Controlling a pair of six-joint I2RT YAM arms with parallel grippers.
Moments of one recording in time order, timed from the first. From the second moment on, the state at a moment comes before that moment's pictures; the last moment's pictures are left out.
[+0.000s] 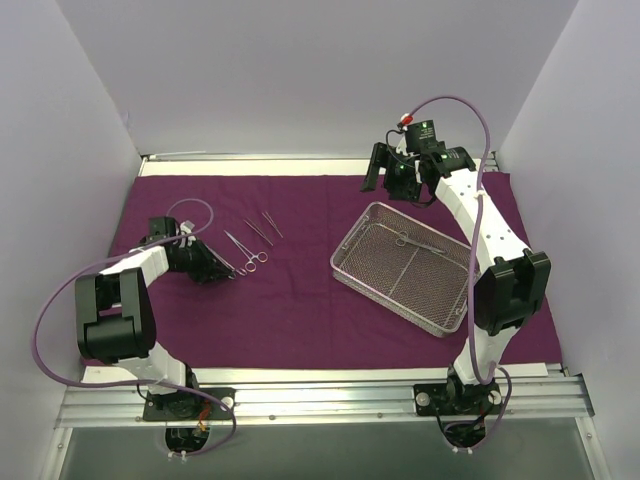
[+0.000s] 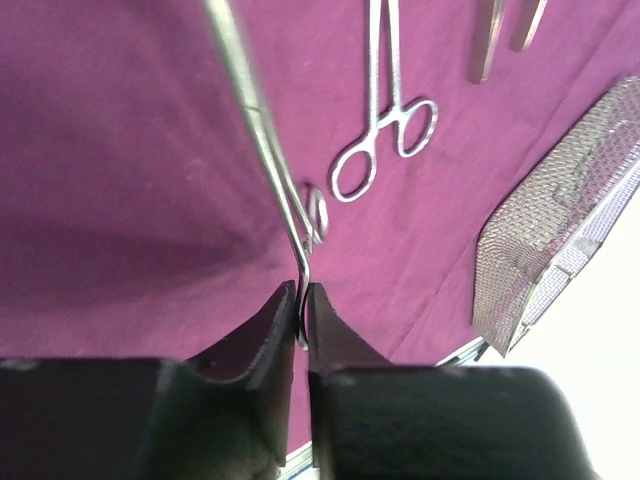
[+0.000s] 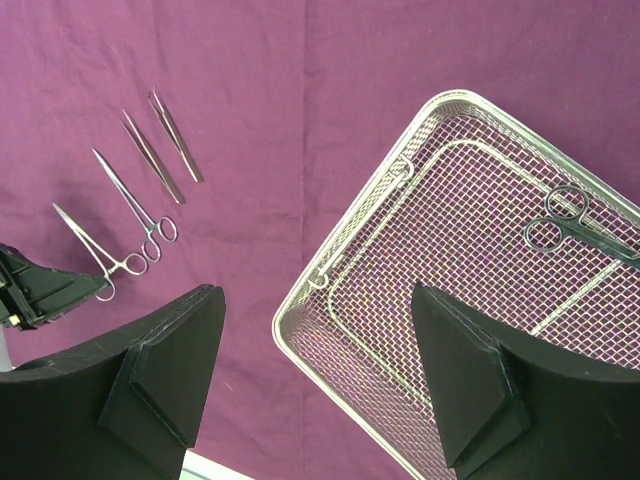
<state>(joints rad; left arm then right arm) 0.13 1.62 0.86 -0.38 0.58 -0.59 0.27 1.78 1.76 -0.82 -0.18 0.46</state>
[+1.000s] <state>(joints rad) 0.17 1.64 0.99 -0.63 0.39 -0.51 0.26 1.78 1.73 -0.81 -0.18 0.50</state>
